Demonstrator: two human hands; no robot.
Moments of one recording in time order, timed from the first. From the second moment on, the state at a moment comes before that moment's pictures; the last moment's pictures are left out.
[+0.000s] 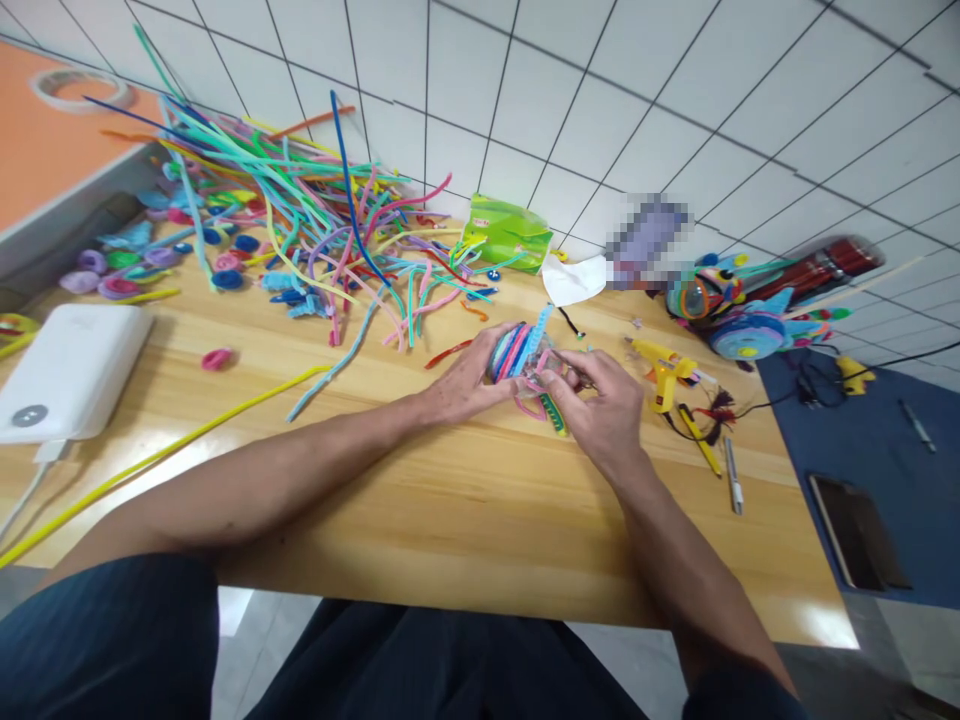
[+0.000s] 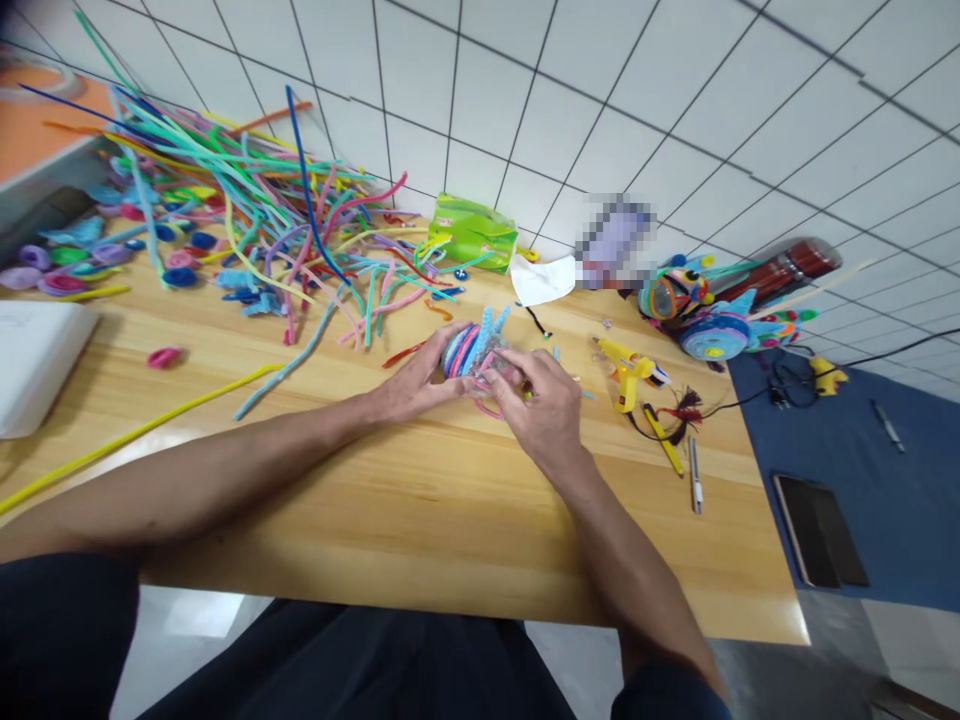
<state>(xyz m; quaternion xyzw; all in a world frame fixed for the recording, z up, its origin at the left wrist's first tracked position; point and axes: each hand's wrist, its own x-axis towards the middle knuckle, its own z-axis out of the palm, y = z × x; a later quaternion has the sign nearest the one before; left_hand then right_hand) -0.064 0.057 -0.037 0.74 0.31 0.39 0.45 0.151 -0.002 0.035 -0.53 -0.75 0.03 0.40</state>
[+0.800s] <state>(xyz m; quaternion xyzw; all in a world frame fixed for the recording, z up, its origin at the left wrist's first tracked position) -0.062 0.058 -0.033 0.72 0.31 0.41 0.47 0.147 -0.001 0.024 -0.52 -0.78 -0.02 0.35</state>
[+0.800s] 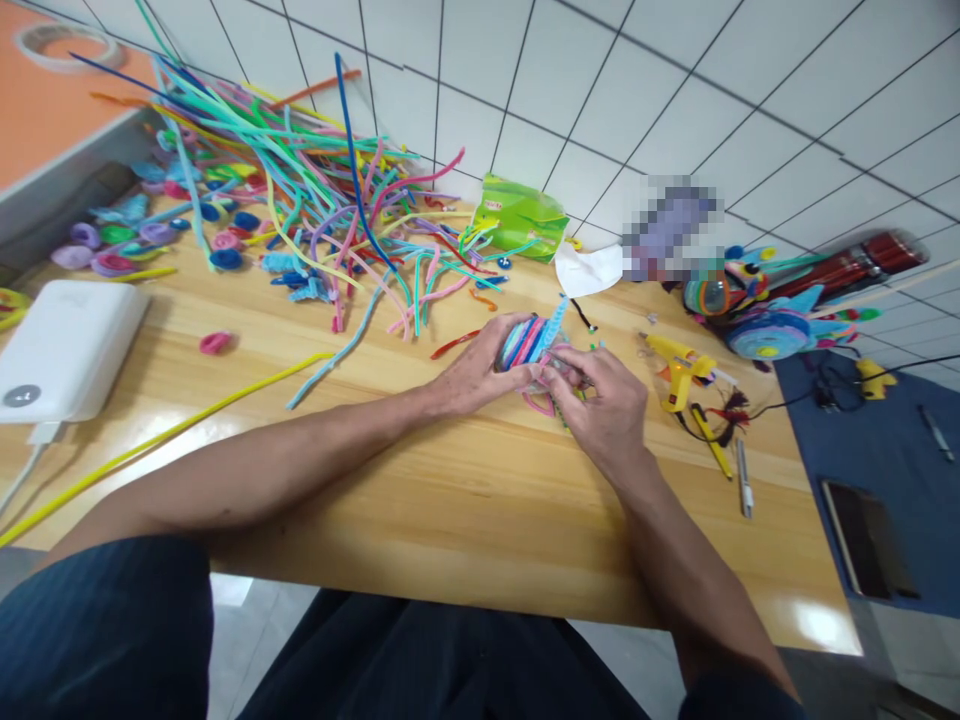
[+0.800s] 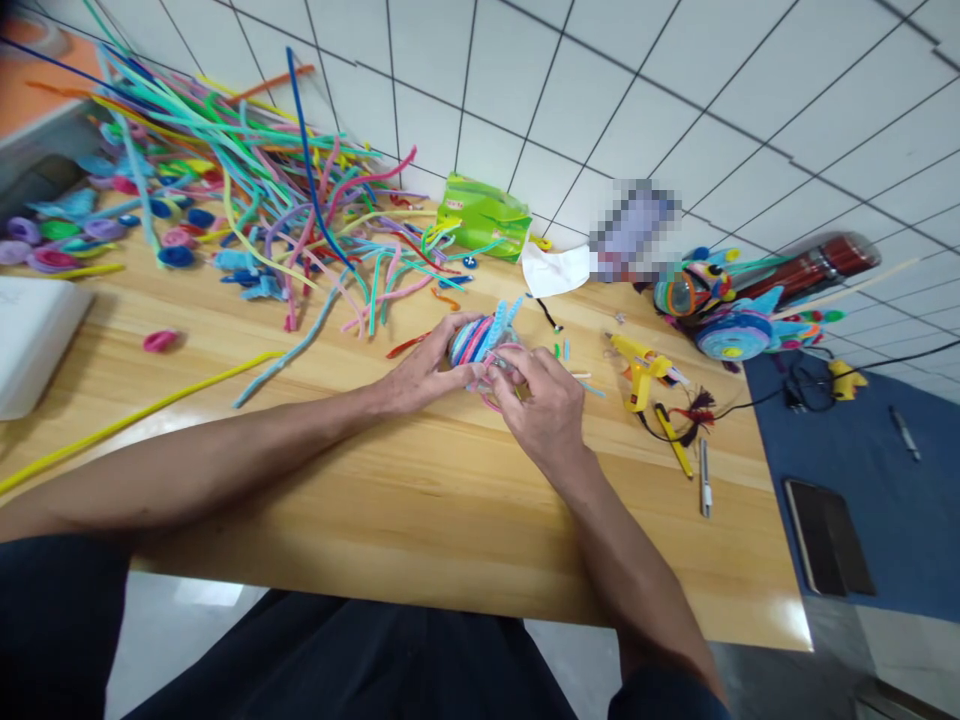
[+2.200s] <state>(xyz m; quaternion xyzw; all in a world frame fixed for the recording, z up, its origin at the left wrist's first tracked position) -0.060 0.056 -0.034 0.67 0.31 0.42 0.53 0.155 -0.006 0.007 -0.58 -0.64 0.17 0.47</state>
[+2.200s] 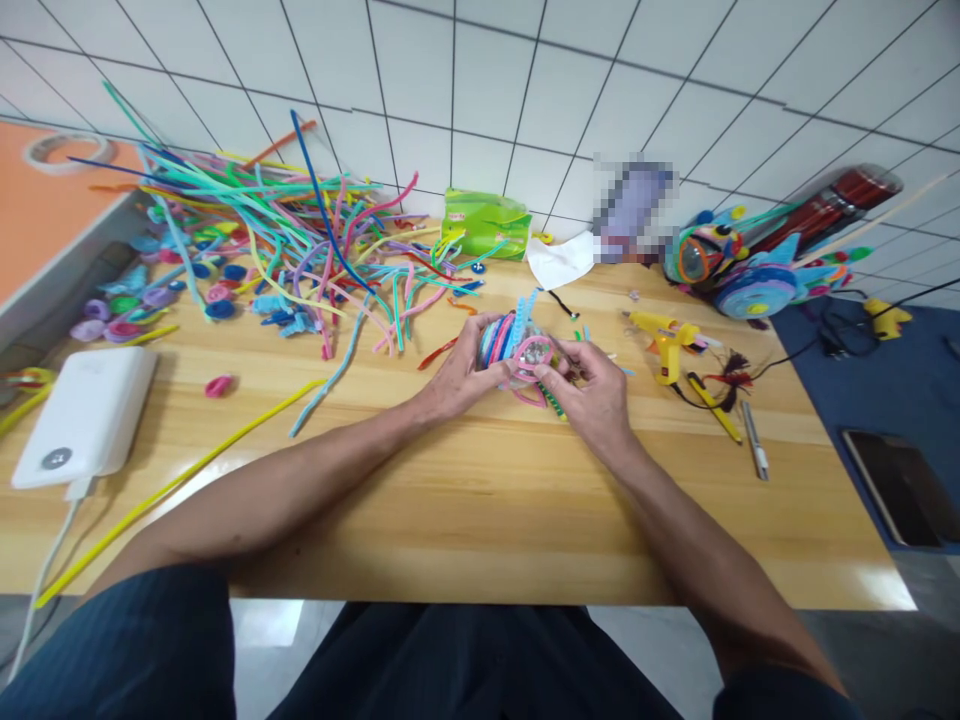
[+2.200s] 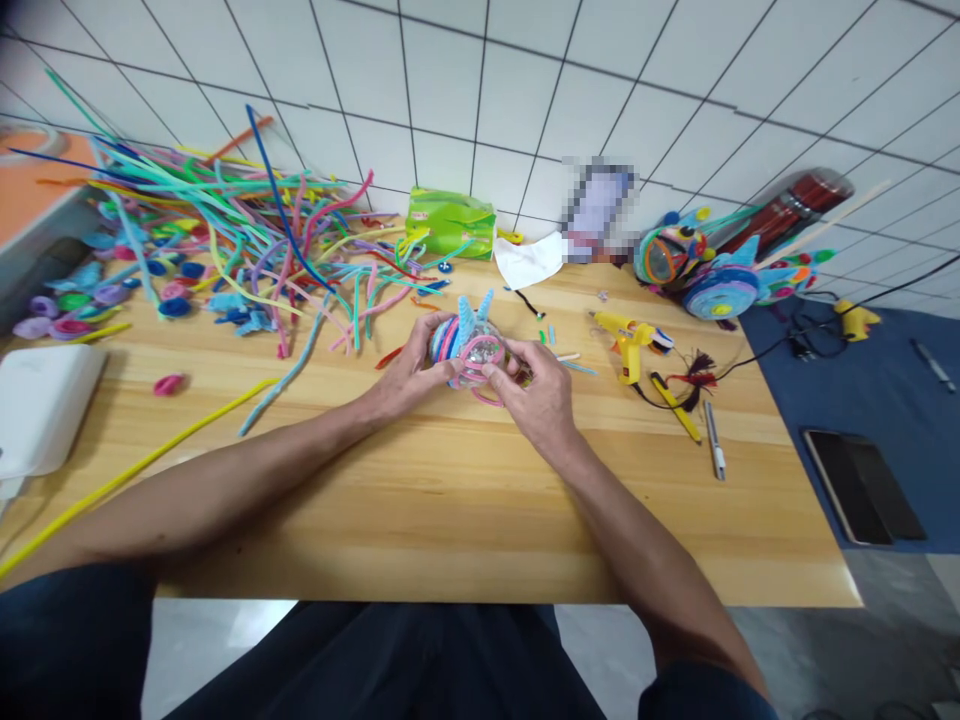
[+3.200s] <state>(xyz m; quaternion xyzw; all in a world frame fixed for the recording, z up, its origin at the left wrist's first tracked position) -0.064 0.054 -0.033 0.69 0.32 0.40 0.51 0.143 -0.009 -0.012 -0.57 -0.60 0.21 0.53</state>
